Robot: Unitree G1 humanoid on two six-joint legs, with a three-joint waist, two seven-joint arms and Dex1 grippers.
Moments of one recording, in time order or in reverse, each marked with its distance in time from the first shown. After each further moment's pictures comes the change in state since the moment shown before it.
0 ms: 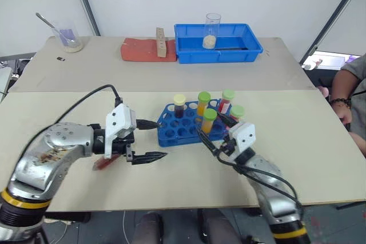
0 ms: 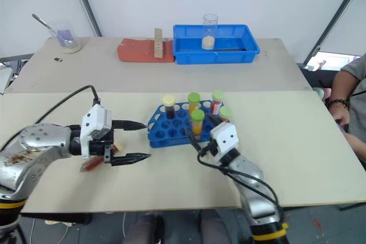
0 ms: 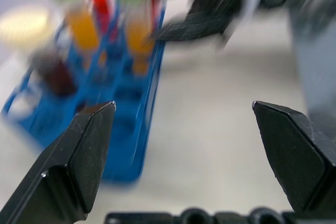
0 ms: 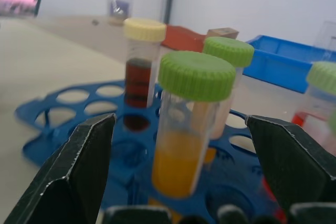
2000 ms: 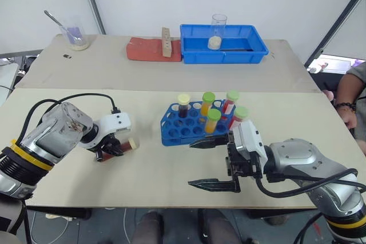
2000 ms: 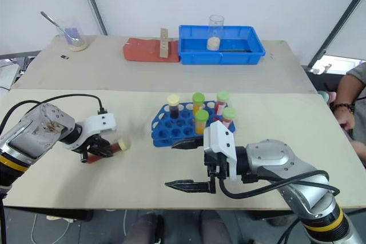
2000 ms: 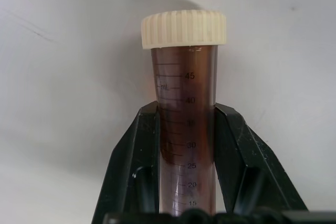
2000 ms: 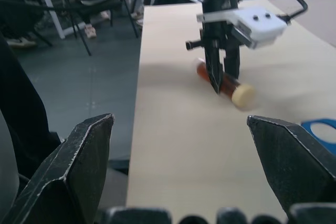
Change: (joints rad) left arm -0.391 0.117 -0.575 0.359 0.496 0.229 -0.205; right arm -0.244 -0.385 0.033 -0.333 0.579 0.573 0.421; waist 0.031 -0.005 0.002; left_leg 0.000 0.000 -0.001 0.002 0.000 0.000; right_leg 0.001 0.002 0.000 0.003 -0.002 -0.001
